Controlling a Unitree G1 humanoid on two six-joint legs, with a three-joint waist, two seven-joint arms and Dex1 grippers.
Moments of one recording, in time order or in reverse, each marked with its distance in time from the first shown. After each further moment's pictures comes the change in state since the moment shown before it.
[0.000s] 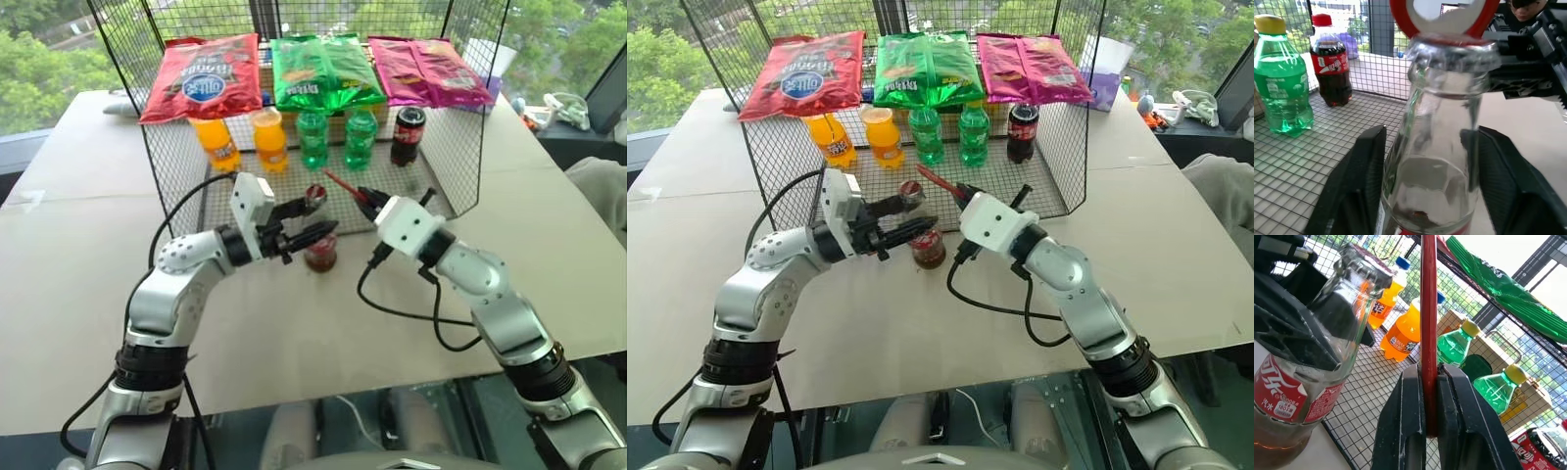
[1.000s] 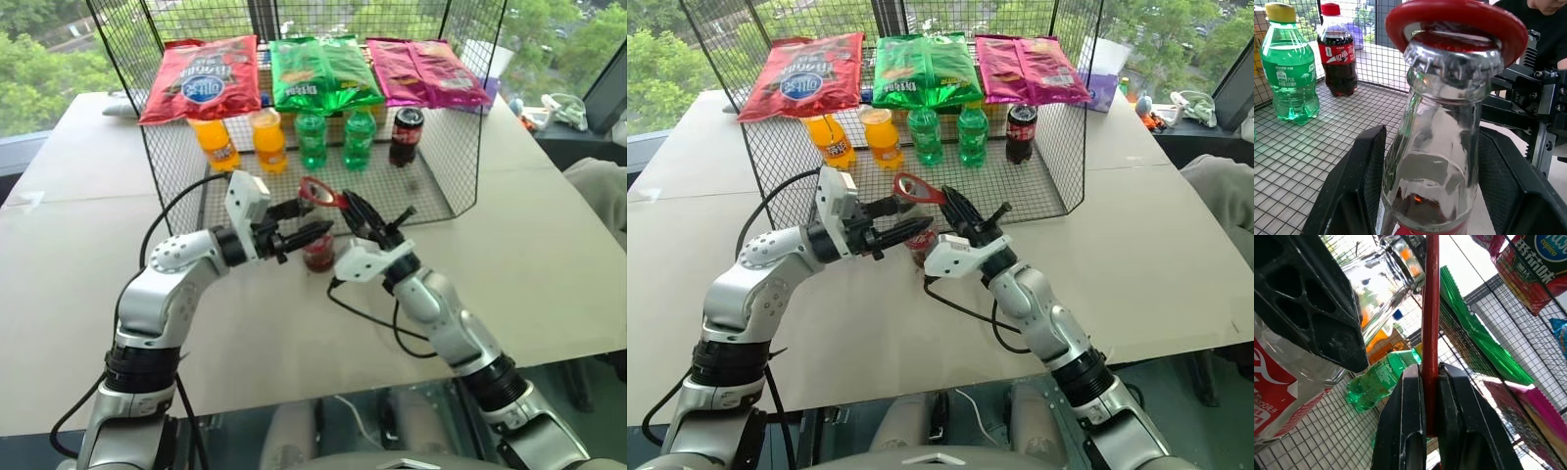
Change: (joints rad) left arm -0.001 0.029 0.019 -0.031 -0.033 0.094 0.039; right arm 0.058 0.173 0.104 0.263 -0.576 -0.322 -0.446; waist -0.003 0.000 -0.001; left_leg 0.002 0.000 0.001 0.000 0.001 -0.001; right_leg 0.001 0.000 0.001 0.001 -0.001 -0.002
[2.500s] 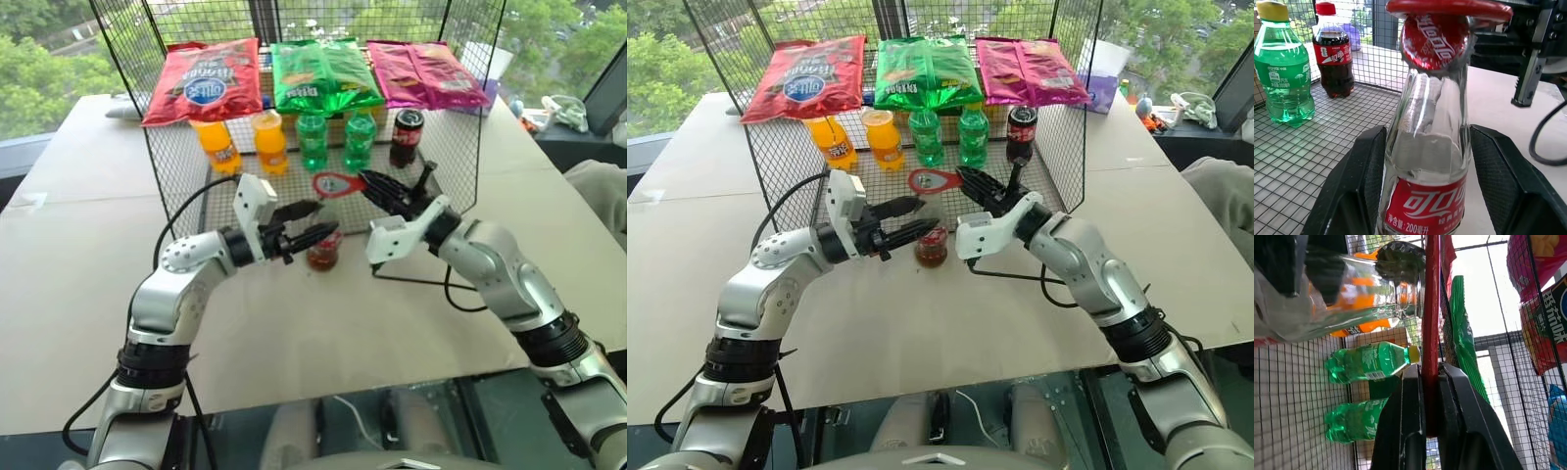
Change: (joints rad) left arm -0.006 -0.036 -0.021 0.048 0.032 -0.050 -0.020; right arm -0.188 -0.277 -0.099 -0.090 0.061 -0.051 0.392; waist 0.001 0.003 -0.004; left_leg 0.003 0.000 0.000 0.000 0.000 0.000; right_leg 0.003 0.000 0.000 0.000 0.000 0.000
